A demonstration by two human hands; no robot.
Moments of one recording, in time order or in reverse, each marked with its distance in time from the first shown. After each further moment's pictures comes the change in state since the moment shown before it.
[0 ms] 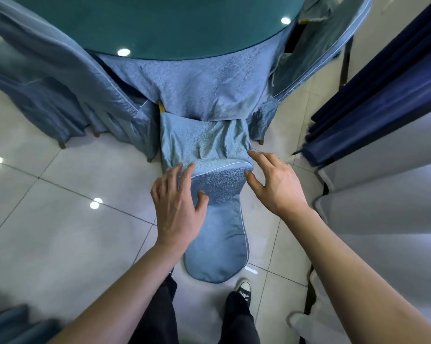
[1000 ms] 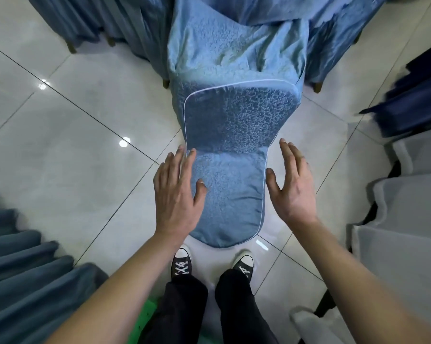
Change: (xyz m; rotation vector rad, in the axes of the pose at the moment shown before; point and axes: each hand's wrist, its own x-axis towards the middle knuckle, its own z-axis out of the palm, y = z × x) left_hand -0.161 -0.057 0.274 0.081 -0.031 -0.182; right_hand -0.115 0.171 0.288 0.268 0.021 -0.015
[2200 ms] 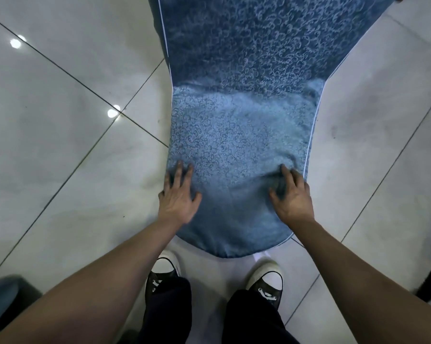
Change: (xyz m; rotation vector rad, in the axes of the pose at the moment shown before) left_hand -0.057 -0.210 0.421 0.059 -0.621 -0.278; right_hand -0.089 0.253 0.365 -0.108 -0.441 0.362
